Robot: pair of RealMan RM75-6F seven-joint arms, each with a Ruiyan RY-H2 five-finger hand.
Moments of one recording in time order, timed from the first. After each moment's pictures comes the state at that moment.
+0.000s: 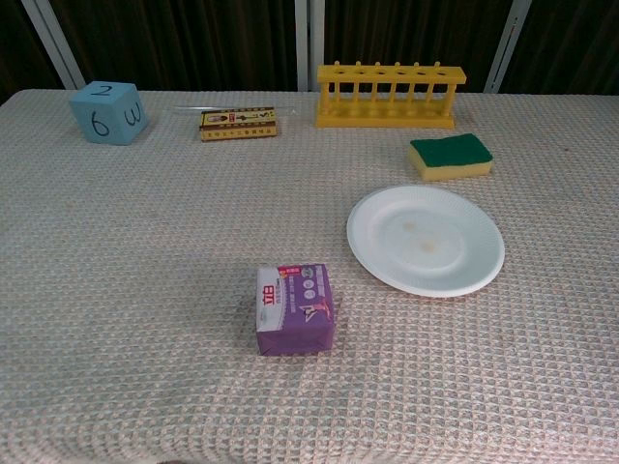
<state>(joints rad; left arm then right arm) -0.06 -1.18 -0.04 -1.57 1.49 1.53 0.14 0.13 -1.09 0.06 -1.60 -1.57 1.47 0.03</state>
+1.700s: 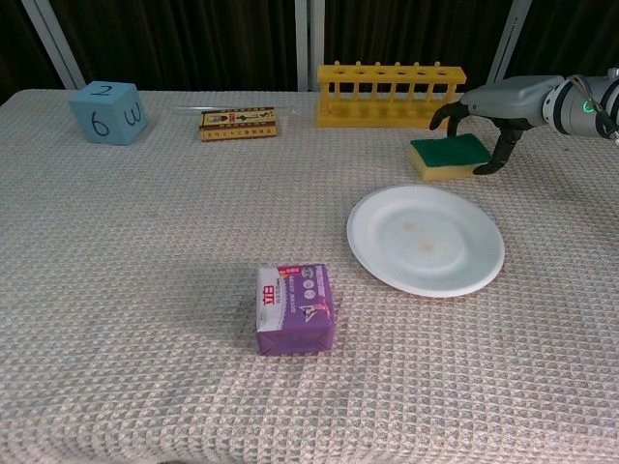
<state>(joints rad) -0.07 -1.15 -0.05 -1.65 1.41 1.48 0.22 0.93 -1.64 0.10 -0.71 -1.50 0.57 0.28</state>
